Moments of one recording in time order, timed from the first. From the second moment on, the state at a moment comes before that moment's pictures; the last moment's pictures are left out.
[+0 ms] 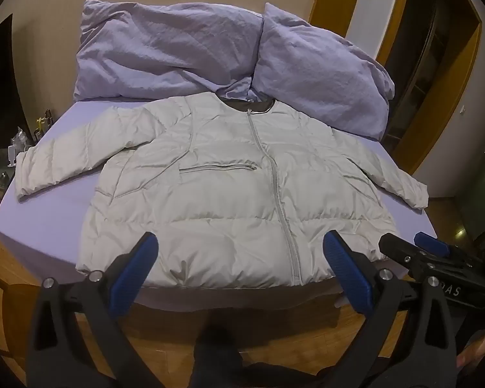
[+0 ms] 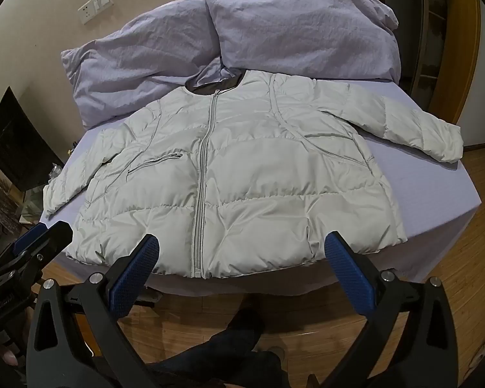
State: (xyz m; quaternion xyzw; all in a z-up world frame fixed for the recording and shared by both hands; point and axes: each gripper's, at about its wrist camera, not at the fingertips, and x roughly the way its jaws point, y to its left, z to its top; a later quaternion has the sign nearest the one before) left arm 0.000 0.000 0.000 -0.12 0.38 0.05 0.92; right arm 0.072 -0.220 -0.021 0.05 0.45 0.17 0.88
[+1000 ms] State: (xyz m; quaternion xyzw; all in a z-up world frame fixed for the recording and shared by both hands) left arm 0.000 0.000 0.000 -0.12 0.38 0.05 0.91; right arm 0.074 -0.215 -0.024 0.05 0.45 0.16 0.88
